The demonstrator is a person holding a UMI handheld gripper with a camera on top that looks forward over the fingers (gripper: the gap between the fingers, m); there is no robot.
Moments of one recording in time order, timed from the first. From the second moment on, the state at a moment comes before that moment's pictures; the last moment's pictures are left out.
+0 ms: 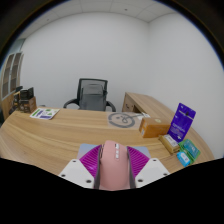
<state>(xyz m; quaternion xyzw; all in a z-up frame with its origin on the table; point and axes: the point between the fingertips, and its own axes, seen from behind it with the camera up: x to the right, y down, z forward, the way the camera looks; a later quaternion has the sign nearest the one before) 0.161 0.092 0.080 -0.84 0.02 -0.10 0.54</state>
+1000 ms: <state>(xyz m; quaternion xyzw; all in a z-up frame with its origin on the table) 0.145 -0.020 0.090 -0.83 0.01 -0.01 0.55</state>
